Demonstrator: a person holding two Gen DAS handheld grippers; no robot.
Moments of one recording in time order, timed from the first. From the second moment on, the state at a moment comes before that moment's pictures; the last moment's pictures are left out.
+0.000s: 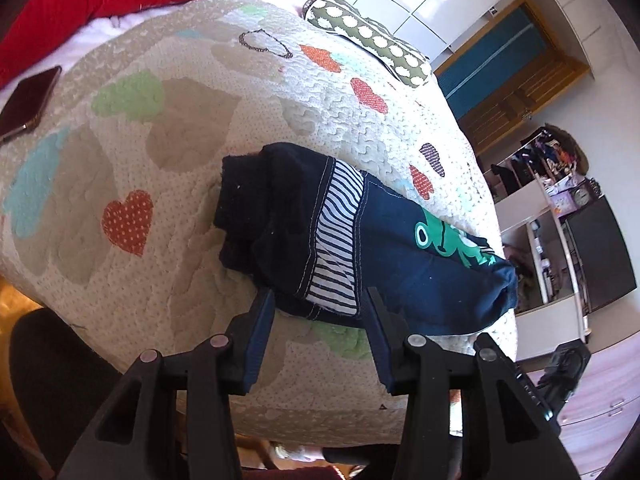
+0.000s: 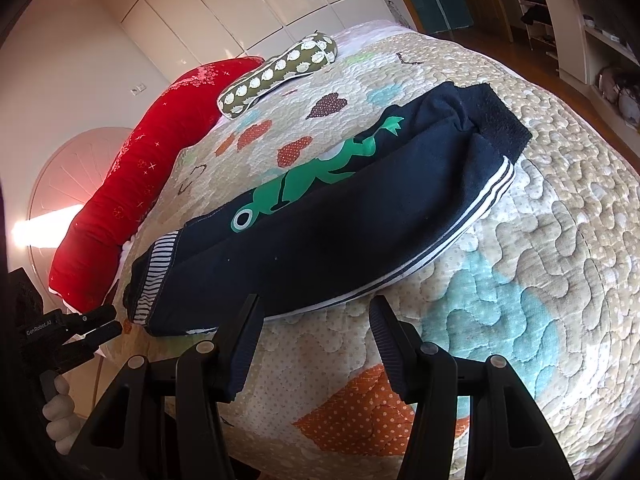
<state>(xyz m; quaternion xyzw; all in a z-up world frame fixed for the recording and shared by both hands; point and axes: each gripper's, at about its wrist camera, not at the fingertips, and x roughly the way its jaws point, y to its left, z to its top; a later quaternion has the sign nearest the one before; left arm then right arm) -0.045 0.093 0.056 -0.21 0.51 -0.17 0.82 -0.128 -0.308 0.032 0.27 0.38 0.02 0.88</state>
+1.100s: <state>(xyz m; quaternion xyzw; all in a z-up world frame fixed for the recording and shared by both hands) -0.012 0.045 0.042 -0.26 0.53 -0.22 0.77 -0.108 -0.310 0.008 0.52 0.35 0.29 0.73</state>
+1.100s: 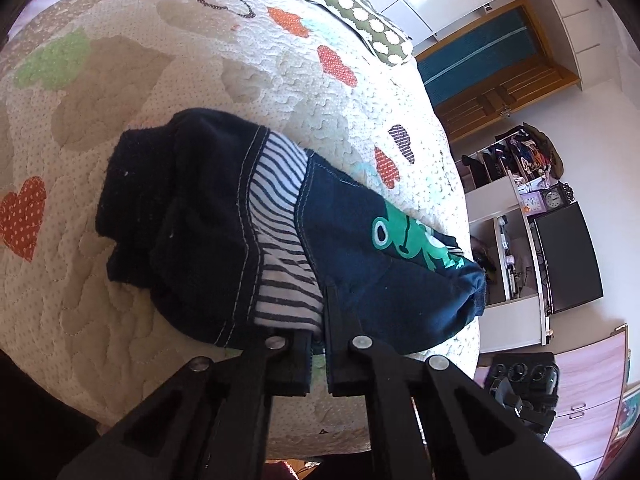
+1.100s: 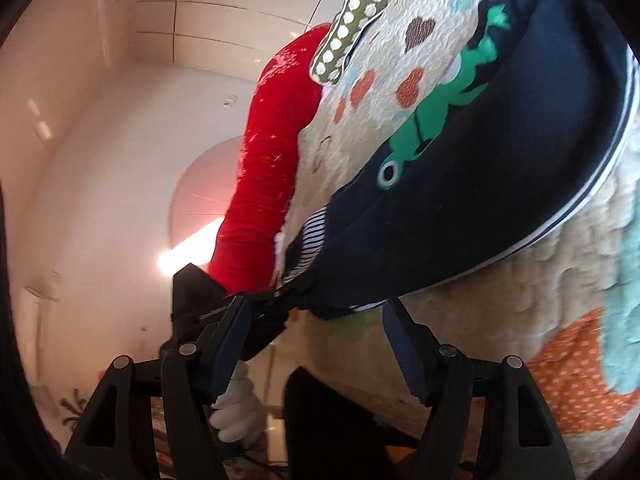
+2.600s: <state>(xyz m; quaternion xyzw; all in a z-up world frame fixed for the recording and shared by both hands) 0.175 0.048 0.041 -0.22 0.55 -0.20 0.78 0.113 -0.409 0.039 0.28 0.41 -0.06 0.86</state>
